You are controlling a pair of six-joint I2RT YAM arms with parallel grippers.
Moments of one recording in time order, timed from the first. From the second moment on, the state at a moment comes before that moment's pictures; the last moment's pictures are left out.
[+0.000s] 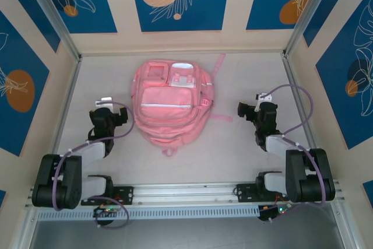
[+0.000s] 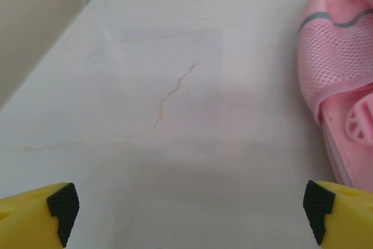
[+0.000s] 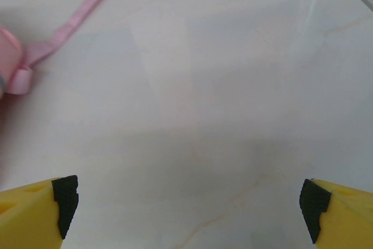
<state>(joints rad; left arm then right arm) -0.07 1.25 0.31 0.52 -0.27 -0.03 0.02 1.26 0.34 0.45 0.06 0.13</state>
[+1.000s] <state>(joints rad) -0.06 1.52 0.33 0.83 -0.16 -0.01 0.04 1.52 0.37 0.73 -0.07 0.09</state>
